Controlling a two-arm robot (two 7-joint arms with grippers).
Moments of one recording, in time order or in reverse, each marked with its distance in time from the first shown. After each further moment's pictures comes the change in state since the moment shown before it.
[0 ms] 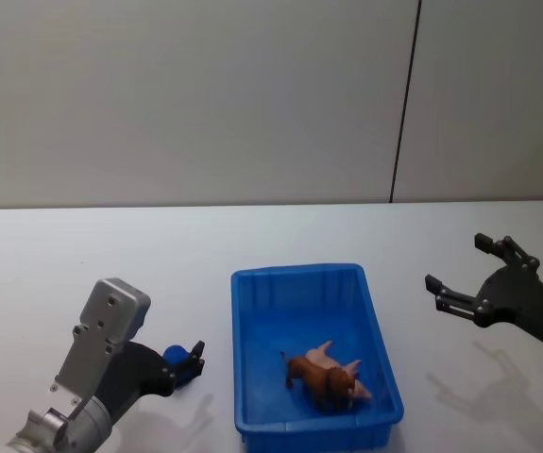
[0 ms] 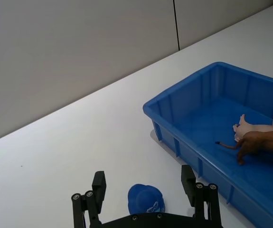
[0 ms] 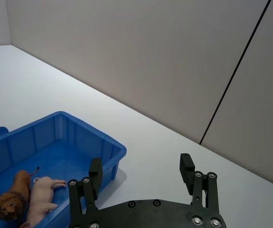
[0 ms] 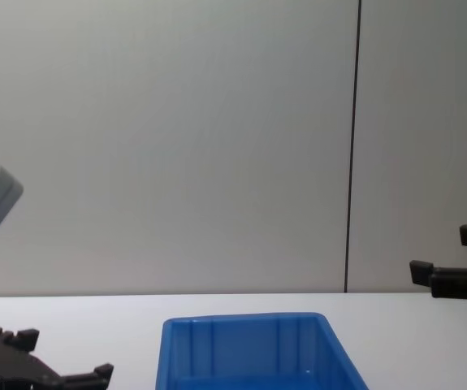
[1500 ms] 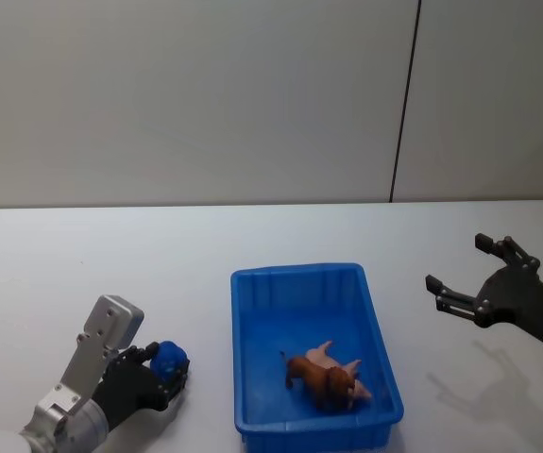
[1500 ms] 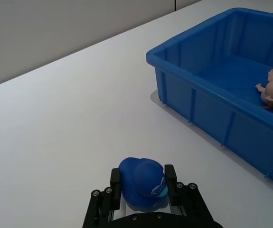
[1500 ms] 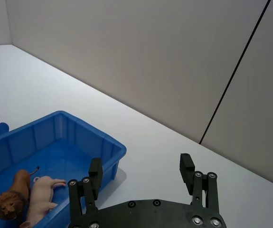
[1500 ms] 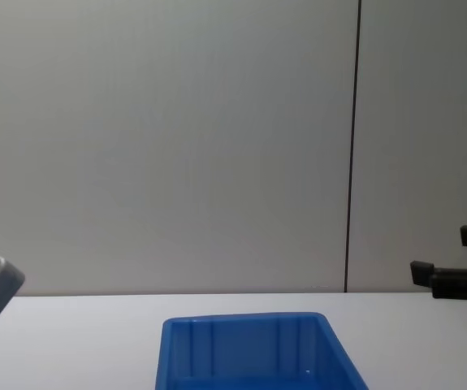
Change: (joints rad) left arm -0.136 -0.100 -0.012 0.357 0.034 -0.079 -0.238; right arm -0.001 0.001 0.000 -0.001 0.001 0.000 -0.001
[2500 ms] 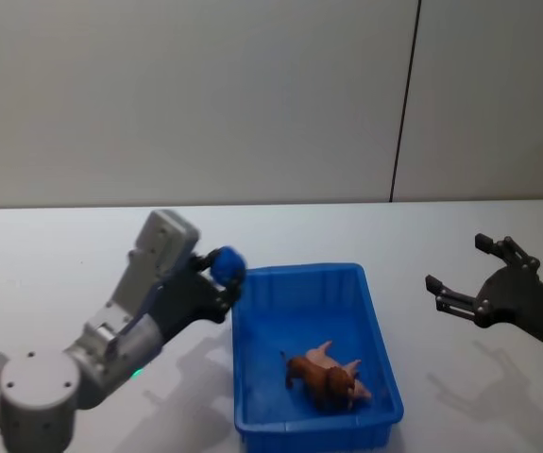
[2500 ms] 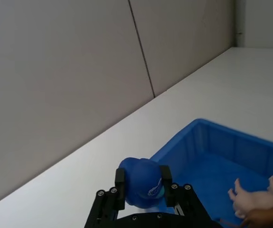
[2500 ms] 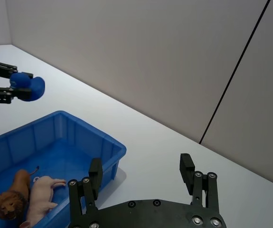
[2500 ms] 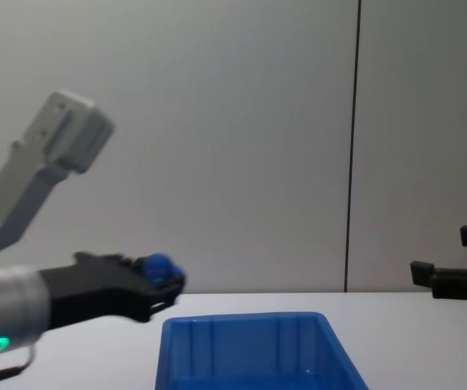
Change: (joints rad) left arm -0.125 -0.086 0.008 -0.112 0.115 -0.007 -0.048; right arm 0.000 0.000 0.000 0.000 0.000 0.000 0.000
